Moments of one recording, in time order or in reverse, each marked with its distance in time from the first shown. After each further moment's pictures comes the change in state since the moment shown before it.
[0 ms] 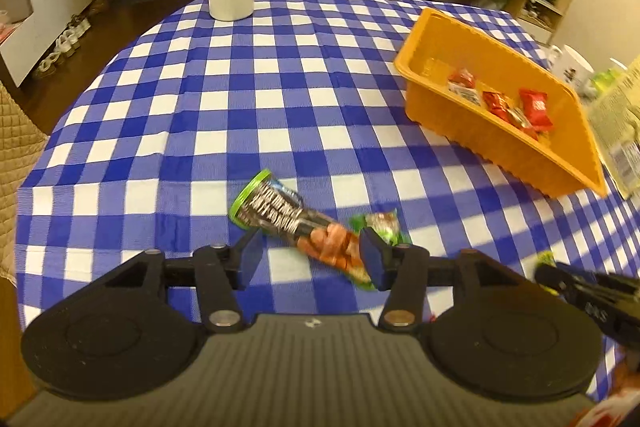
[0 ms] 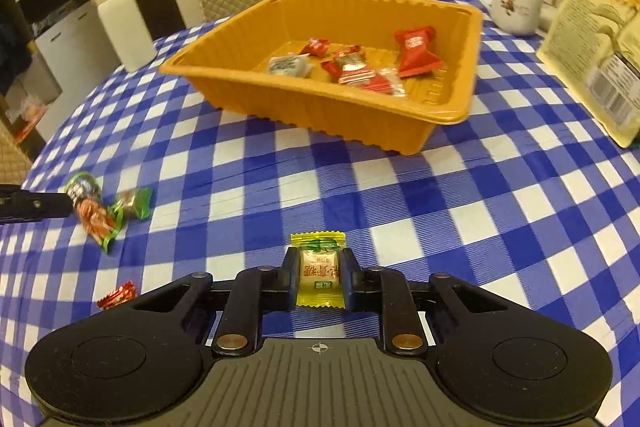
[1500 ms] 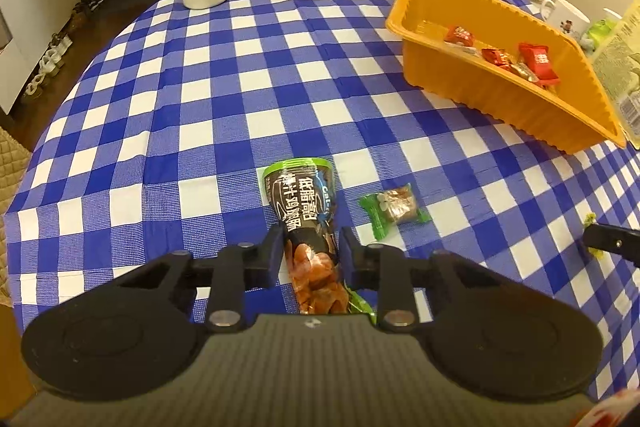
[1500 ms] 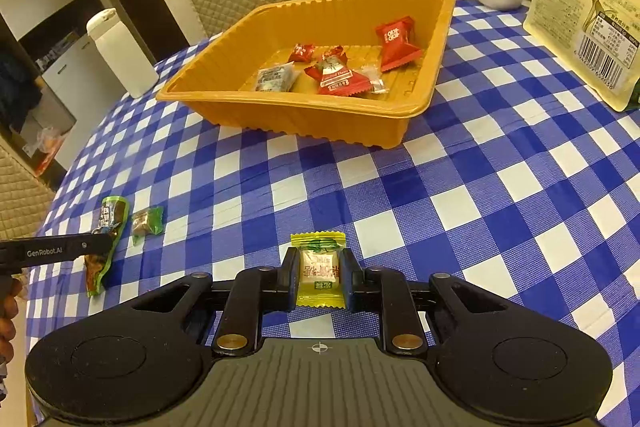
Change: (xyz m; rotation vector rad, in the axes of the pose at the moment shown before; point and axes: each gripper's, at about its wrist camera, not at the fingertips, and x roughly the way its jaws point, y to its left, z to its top) left arm 0.020 0.001 -0.007 0.138 0.040 -0.009; right arm -0.018 -0.028 0.004 0.106 0.015 0.091
